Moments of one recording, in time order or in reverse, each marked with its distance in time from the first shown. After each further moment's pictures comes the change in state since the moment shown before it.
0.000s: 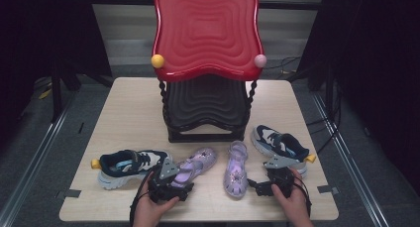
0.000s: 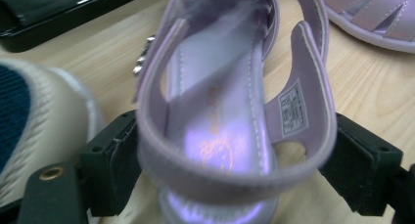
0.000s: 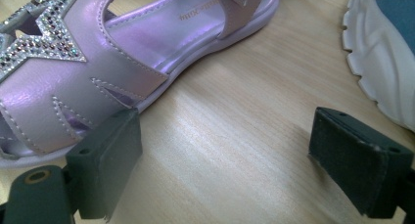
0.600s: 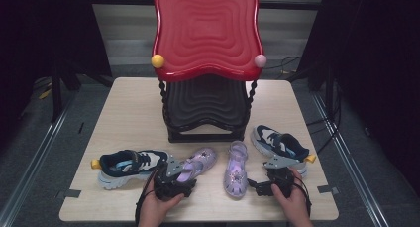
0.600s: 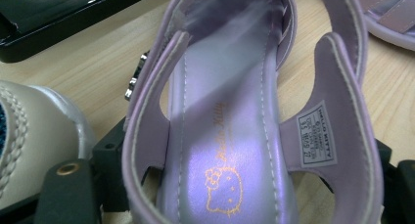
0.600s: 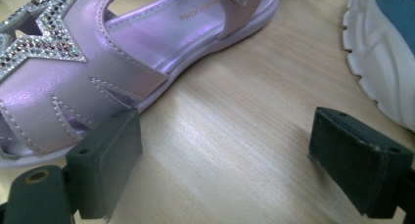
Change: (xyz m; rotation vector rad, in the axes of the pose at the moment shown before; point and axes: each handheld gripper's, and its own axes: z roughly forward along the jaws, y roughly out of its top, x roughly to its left) left arm -0.001 0.004 0.012 0.007 0.037 0.008; right arm 0.000 0.000 0.000 -0.002 0.000 -0.003
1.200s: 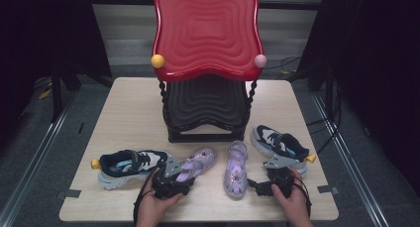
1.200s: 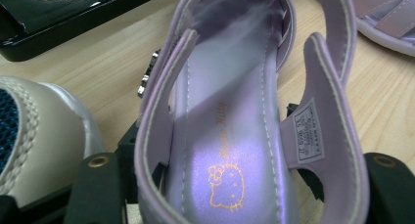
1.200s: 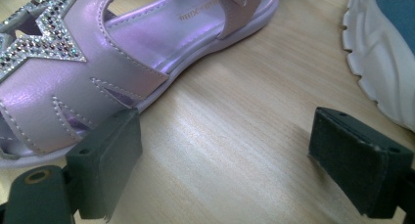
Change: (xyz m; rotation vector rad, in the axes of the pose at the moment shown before) left arm 0.001 -0.002 -0.003 -0.016 0.002 -0.013; right arm 0.000 0.000 0.000 0.000 0.000 -0.001
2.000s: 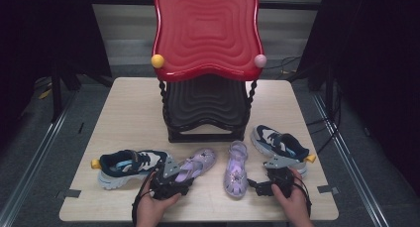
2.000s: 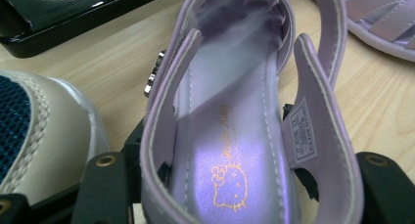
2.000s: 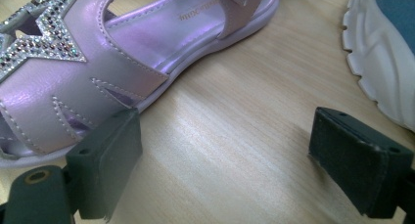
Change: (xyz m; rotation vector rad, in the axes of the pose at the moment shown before) left arm -0.002 0.000 -0.005 -0.006 0.003 -0.017; right arm 0.000 0.000 0.000 0.003 0.001 0.005
